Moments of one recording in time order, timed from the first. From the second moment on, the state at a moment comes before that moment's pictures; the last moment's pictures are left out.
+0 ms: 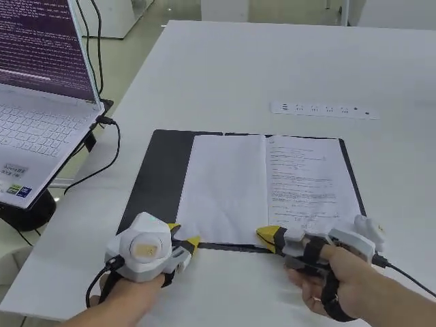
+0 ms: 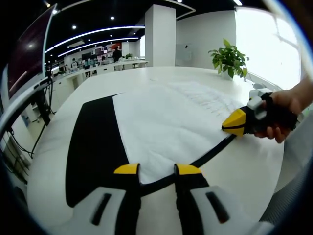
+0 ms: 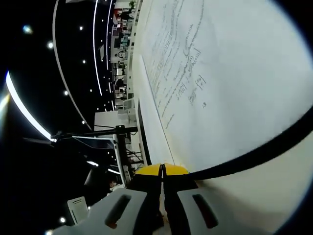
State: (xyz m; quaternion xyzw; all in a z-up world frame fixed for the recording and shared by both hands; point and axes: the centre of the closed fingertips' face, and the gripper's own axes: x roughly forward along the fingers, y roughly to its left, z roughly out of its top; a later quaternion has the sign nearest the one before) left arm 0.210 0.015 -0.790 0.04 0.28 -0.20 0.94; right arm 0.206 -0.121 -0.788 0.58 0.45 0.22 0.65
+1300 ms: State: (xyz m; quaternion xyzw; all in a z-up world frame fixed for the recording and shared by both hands) left arm 0.150 0.003 -0.643 -0.01 0.22 -0.19 0.96; right arm 0.152 -0.288 -0.646 0.09 0.23 0.17 0.95
